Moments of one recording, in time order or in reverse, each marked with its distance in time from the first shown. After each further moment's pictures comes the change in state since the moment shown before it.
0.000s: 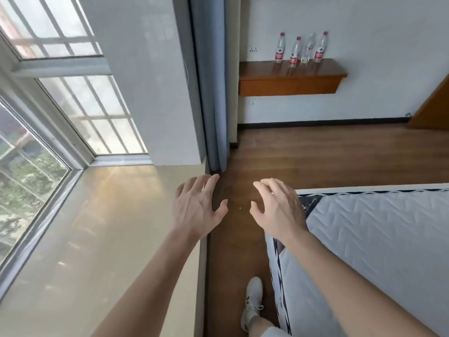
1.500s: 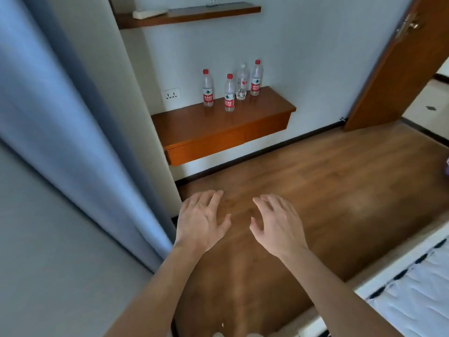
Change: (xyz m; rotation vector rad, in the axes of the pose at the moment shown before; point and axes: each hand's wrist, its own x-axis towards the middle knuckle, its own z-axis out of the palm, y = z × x) left_hand 0.737 0.041 0.263 -0.068 -0.188 0.403; right_hand 0.585 0.319 0.143 -0.193 -0.015 0.429
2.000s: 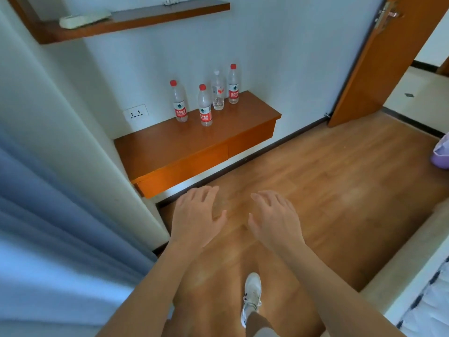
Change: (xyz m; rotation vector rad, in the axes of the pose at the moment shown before) left_hand 0.212 -0.001 0.052 -0.051 -0.020 0.083; right_hand 0.172 0.077 0.053 0.051 0.060 0.125
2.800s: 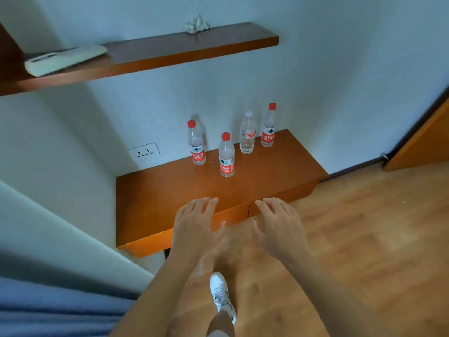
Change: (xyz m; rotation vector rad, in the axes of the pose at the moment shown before) left_hand 0.321 -0.065 0.051 0.070 0.010 -0.227; right_hand 0.364 0.069 0.093 0.002 -0.081 -0.147
